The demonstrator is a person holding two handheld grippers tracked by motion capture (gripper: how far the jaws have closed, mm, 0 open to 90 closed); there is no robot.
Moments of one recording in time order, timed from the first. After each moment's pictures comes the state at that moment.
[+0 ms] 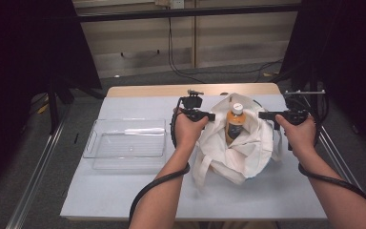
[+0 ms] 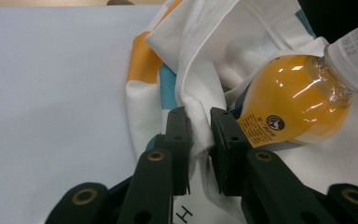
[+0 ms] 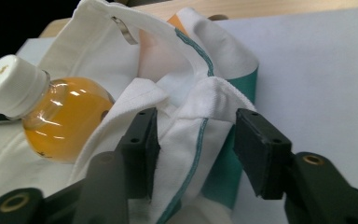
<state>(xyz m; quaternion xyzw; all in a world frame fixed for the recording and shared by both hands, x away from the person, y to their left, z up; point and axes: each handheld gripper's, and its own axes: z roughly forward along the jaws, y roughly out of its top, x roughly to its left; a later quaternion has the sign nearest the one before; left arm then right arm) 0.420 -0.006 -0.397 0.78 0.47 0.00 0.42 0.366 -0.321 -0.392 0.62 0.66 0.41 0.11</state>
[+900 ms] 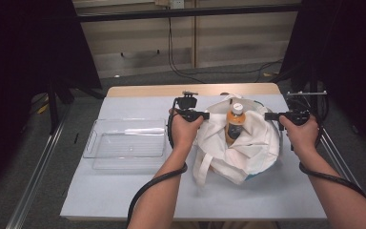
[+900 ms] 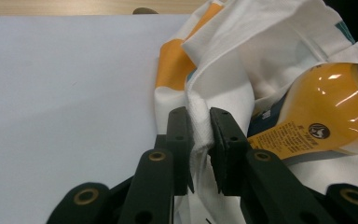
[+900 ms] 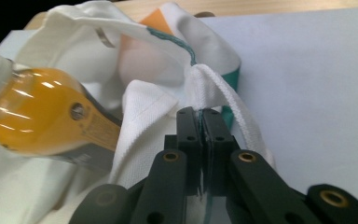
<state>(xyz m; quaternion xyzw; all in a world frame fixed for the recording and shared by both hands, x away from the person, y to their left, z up) 0.429 0.006 -0.407 0.77 0.48 0.03 0.43 0.366 -0.331 -0.398 0.62 0.66 0.40 0.12</state>
